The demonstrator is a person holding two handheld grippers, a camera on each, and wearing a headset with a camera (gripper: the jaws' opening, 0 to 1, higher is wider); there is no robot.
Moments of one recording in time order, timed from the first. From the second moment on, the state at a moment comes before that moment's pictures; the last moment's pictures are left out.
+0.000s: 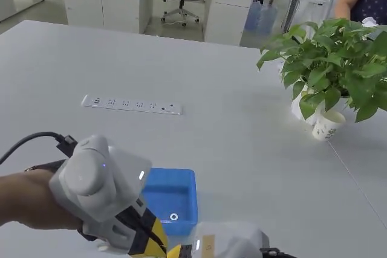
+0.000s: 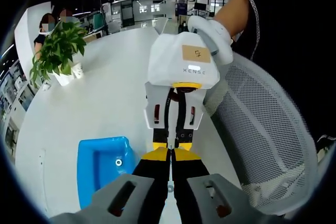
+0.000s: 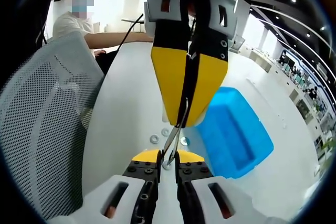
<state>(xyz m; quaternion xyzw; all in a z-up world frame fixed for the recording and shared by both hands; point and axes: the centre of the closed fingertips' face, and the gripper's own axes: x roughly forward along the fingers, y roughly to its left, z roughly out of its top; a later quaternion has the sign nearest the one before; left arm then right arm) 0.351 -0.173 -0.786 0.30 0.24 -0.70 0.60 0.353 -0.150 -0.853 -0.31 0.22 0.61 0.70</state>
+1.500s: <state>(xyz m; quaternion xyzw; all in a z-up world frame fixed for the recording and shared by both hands) 0.353 -0.179 -0.787 0.29 0.25 -0.71 0.59 0.355 -0.152 -0.857 -0.26 0.26 0.60 0.71</state>
